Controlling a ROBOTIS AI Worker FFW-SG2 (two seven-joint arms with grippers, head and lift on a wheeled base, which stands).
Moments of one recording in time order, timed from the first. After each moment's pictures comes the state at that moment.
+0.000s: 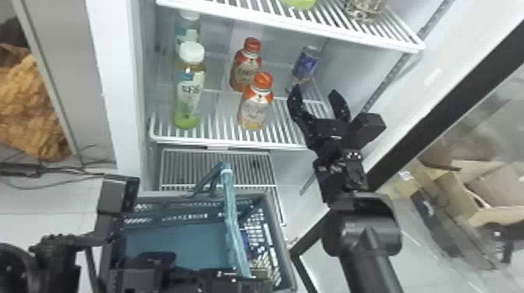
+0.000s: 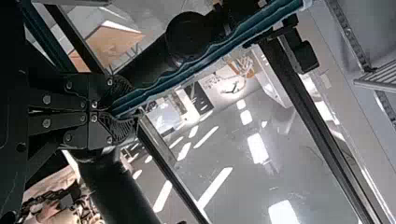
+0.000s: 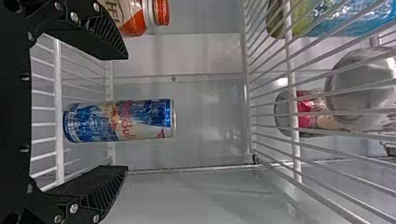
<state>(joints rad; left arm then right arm) 0.15 0.30 -0.35 -2.01 0.88 1.07 -0.99 0.05 -0.18 -0.09 -1.57 -0.23 -0.19 0.08</state>
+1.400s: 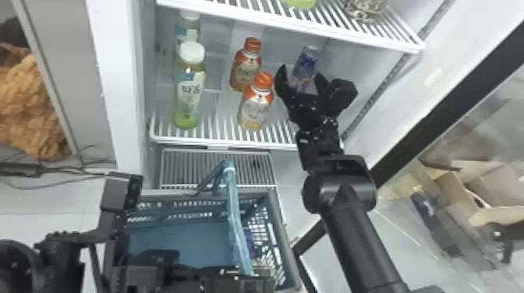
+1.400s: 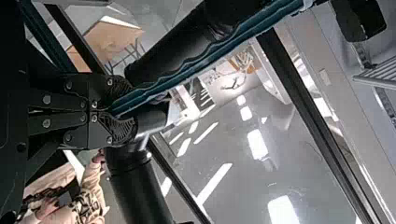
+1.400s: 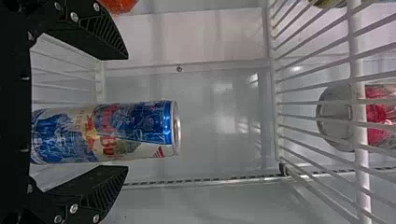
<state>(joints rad) 0.13 0.30 -0.37 -1.99 0.90 1.06 -0.99 -0.21 -0.20 0.05 -1.29 -0.26 -0.18 -0.06</state>
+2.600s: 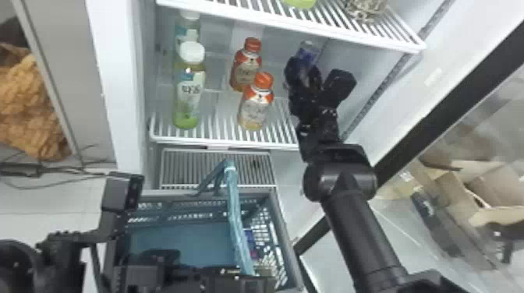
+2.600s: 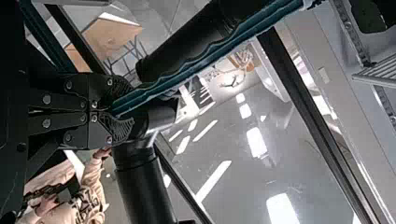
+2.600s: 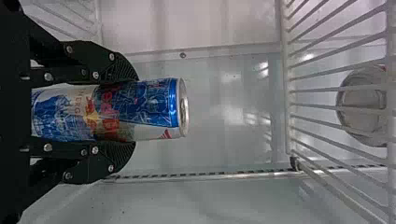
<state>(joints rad) 0.13 0.31 -0.38 -1.98 0.91 1.05 -0.99 -0.28 -0.22 0.06 -1.25 -0.28 -0.14 -0.10</state>
